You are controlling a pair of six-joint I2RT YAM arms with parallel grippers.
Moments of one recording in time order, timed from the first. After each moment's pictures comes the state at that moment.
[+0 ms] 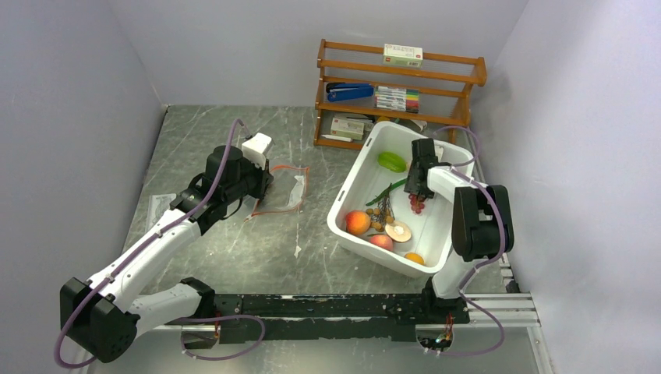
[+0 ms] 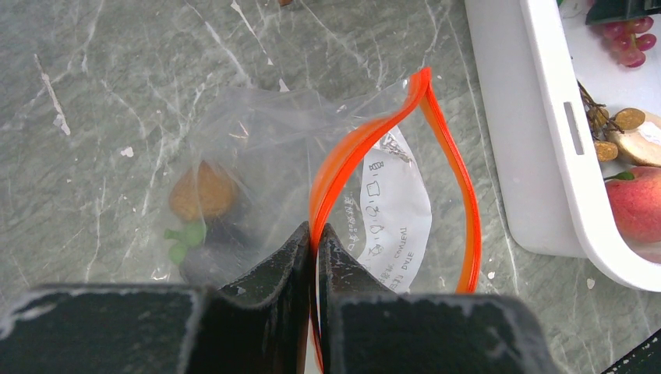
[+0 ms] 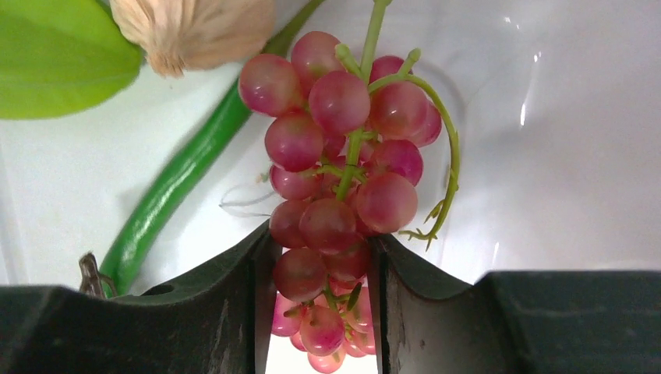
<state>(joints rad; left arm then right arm) -0.52 1.06 0.88 -0.28 0.04 -0.04 0.08 1.73 1.00 -0.34 0.29 0.31</state>
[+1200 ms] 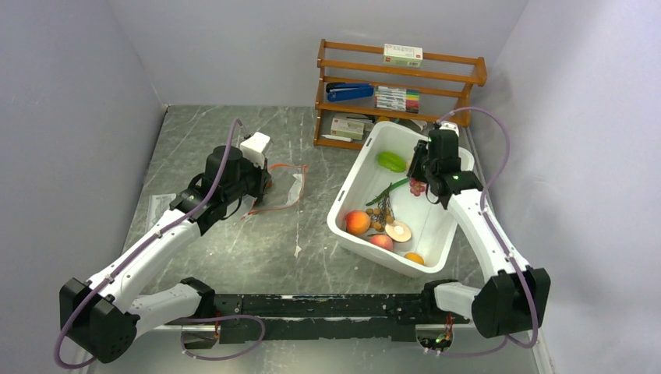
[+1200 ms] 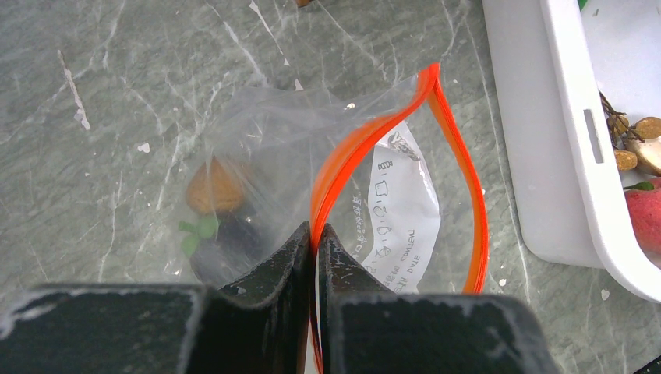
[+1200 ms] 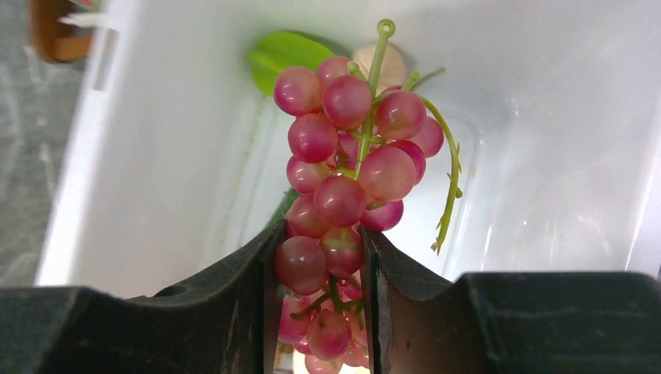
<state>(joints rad) -0.52 1.06 0.88 -0.28 0.00 -0.04 0.16 1.21 0.99 -0.47 0.18 0.31</state>
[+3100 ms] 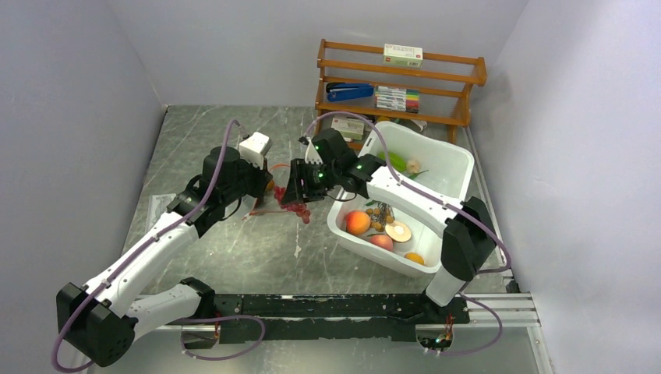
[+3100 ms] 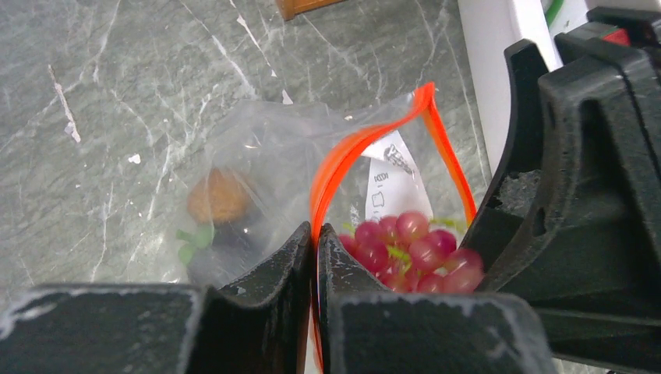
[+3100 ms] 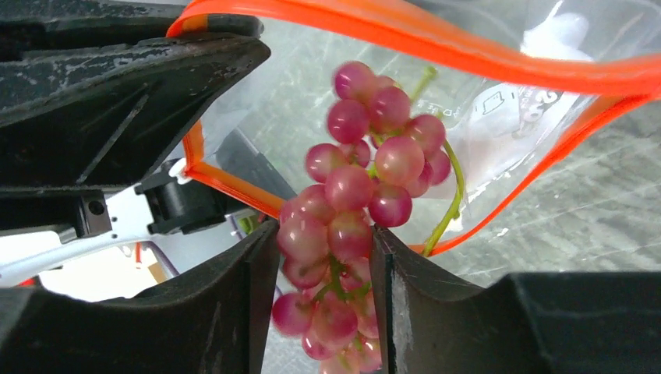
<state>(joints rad) -0.53 1.04 0.88 -0.27 0.02 -0.05 0.81 1.66 1.38 -0.44 -0.43 0.63</state>
